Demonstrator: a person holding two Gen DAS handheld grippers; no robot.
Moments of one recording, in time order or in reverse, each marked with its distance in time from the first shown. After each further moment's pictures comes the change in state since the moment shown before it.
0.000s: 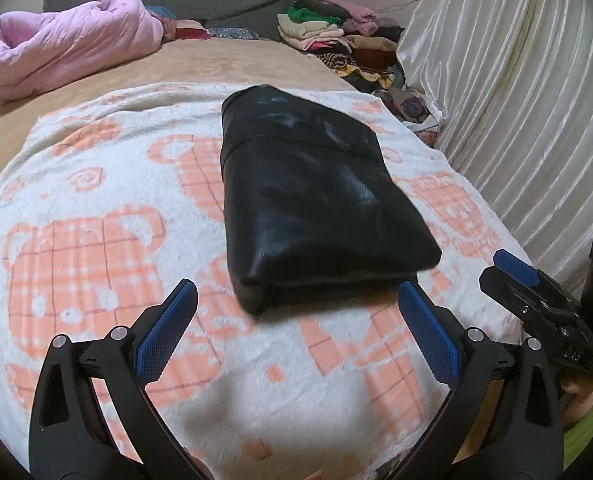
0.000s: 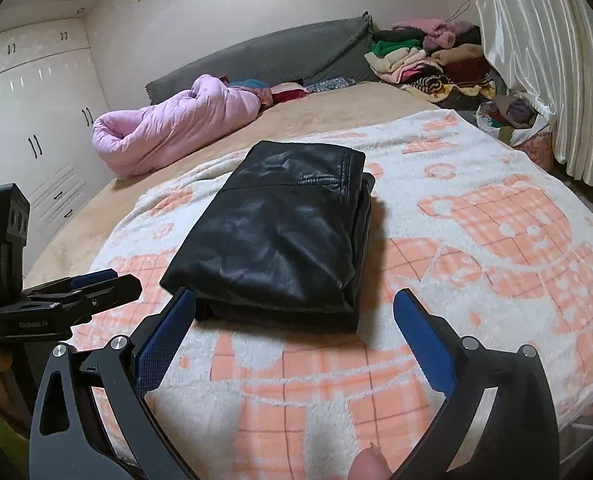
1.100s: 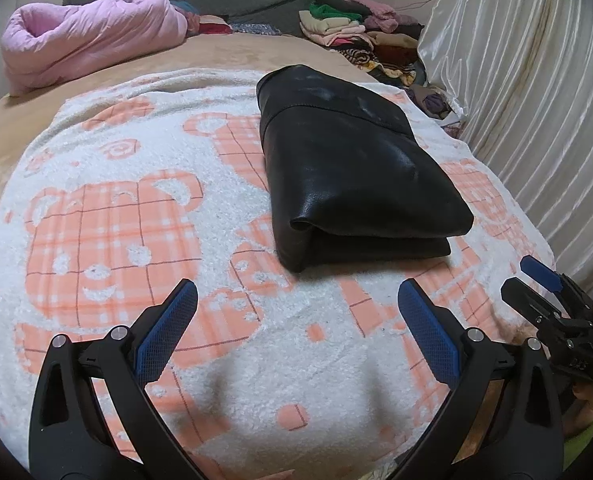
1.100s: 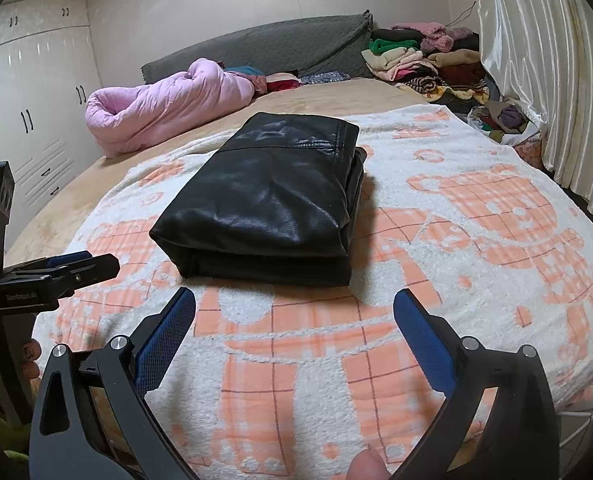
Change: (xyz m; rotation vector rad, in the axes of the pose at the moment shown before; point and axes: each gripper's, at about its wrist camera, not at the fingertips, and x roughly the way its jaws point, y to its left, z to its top) left arm -0.008 0.016 -0.035 -0.019 0.002 0.081; right arm 0.002 0.005 -0.034 -0.055 0.028 -0.066
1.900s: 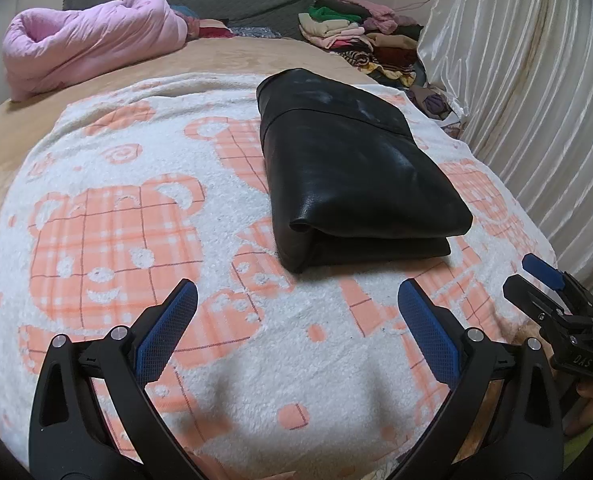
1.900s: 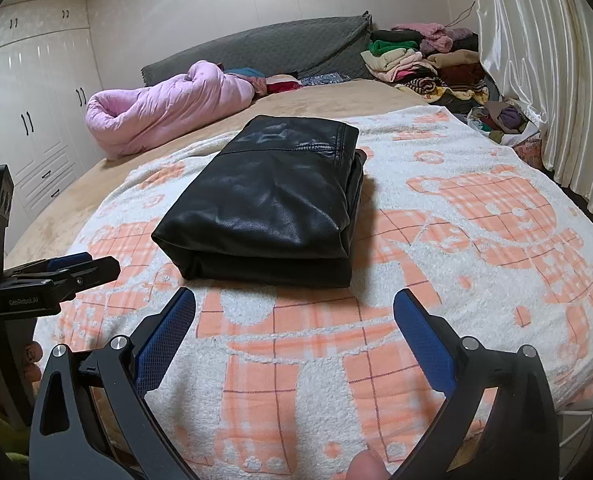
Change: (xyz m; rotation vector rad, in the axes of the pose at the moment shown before) left arm -0.003 -0.003 -0.001 0.009 -0.011 0.009; right arm -0.002 0.002 -0.001 0.008 -0.004 -0.006
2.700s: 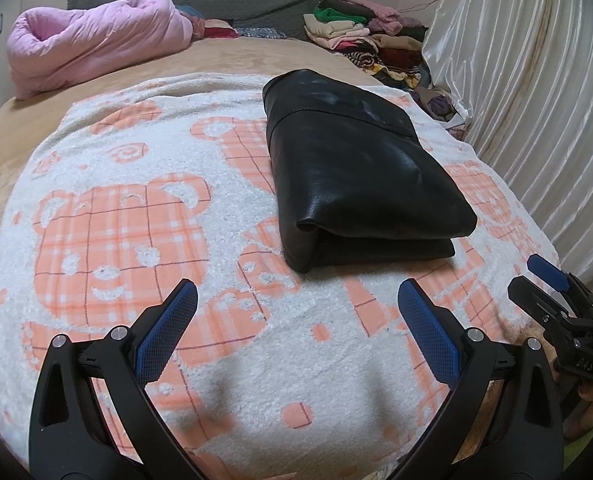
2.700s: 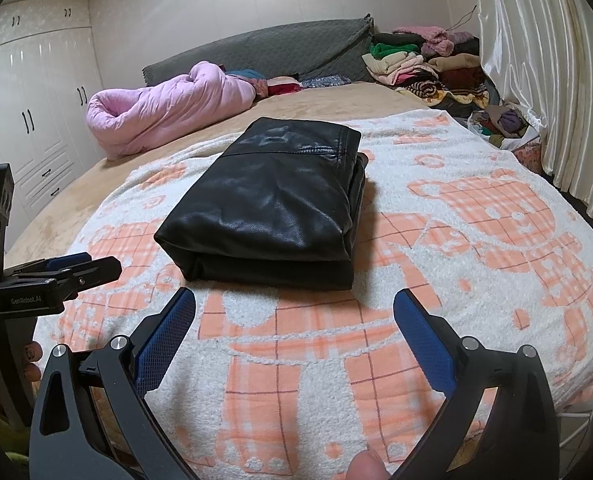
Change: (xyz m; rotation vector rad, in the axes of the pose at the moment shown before) left arm -0.002 0.001 -0.001 -0.009 -0.001 0.018; right arm -0.003 0.005 0.003 -0.011 -0.001 -0.007
